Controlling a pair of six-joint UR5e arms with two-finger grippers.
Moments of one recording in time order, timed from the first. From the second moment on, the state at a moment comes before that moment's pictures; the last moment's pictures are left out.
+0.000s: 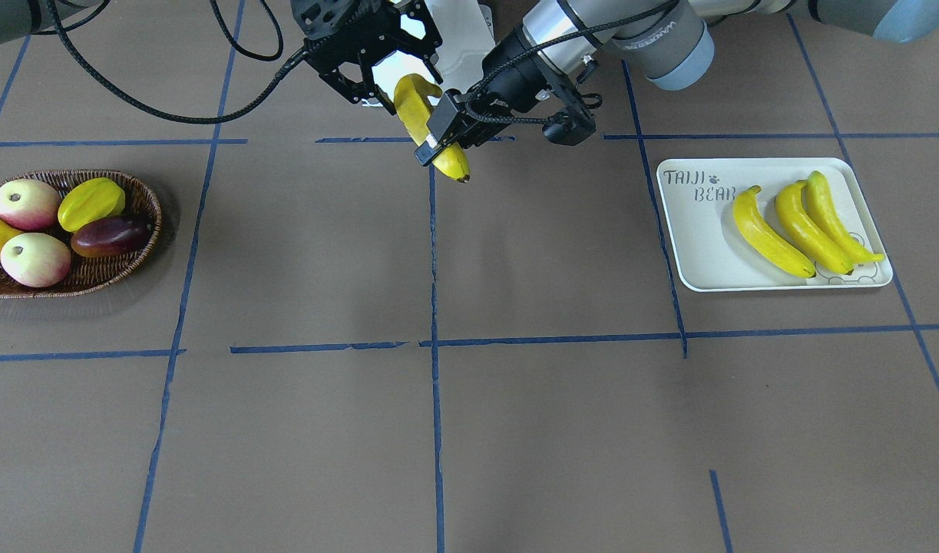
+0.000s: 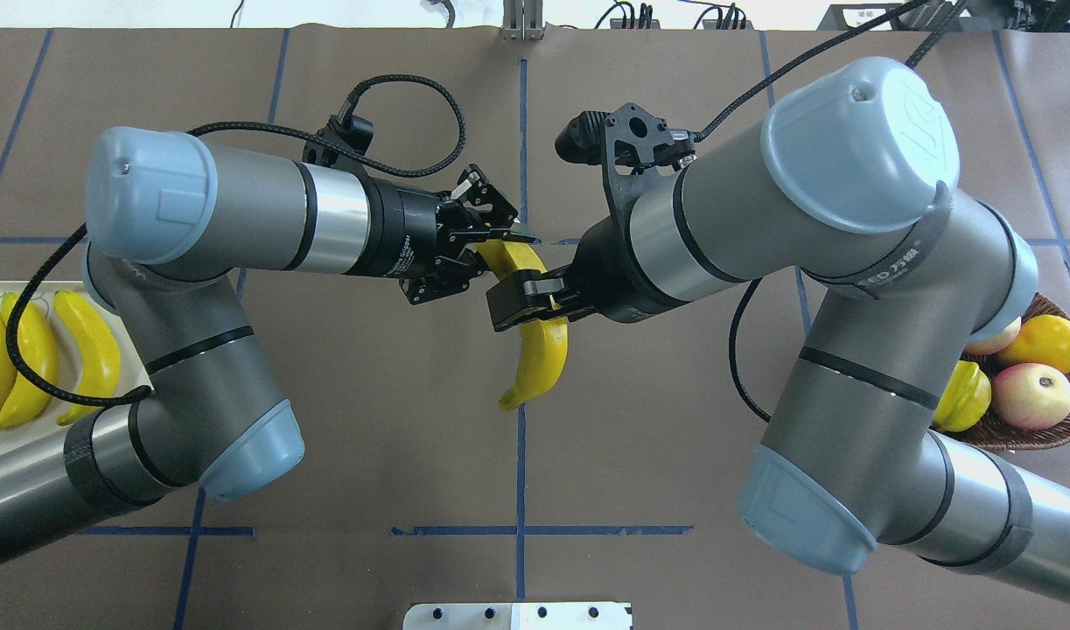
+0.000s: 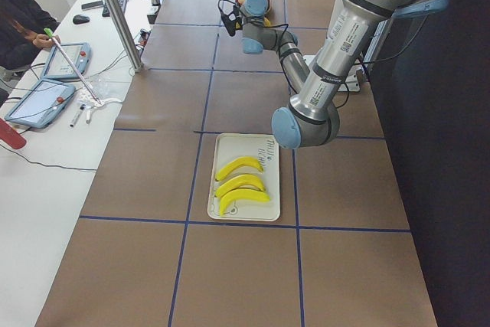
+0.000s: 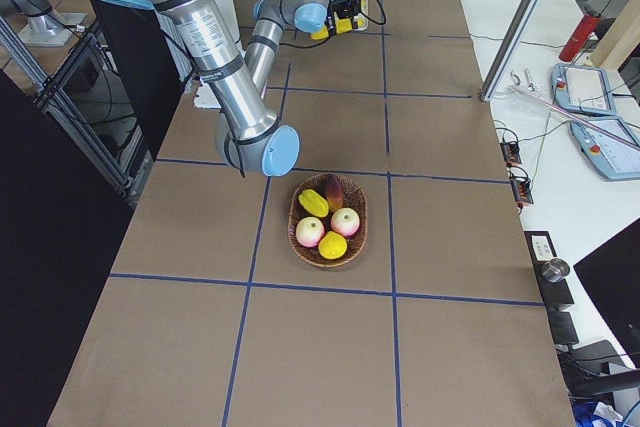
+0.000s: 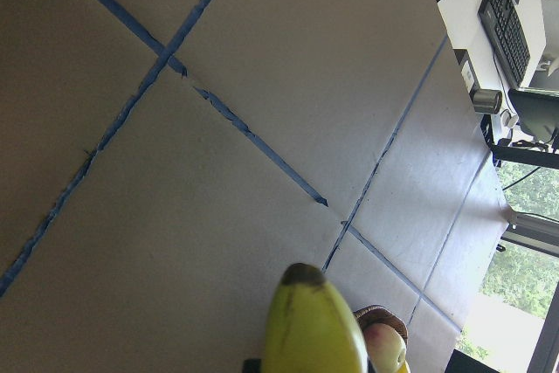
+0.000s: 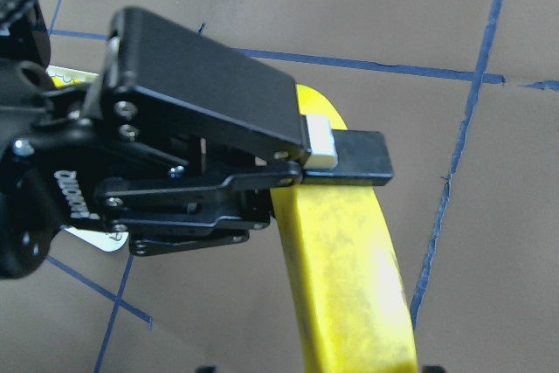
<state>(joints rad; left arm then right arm) -0.61 -2.16 -1.83 -2.30 -1.92 -2.09 0.59 -0.94 2.07 -1.45 2.06 1.11</state>
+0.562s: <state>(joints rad) -0.68 -2.14 -1.83 -2.22 -2.02 -2.00 0.60 -0.98 2.12 -1.46 2.07 1.11</state>
